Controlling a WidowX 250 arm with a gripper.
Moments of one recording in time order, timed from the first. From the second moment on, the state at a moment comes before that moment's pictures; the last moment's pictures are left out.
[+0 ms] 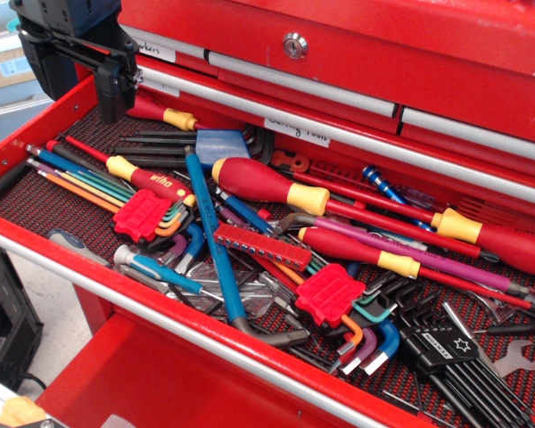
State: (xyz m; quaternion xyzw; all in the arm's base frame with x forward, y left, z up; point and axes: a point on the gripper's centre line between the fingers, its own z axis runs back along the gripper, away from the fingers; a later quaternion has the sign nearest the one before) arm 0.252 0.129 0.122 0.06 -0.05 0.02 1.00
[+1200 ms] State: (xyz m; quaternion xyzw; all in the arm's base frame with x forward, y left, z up) arm 0.260 0.008 0.096 0.04 -0.04 -0.45 0.89
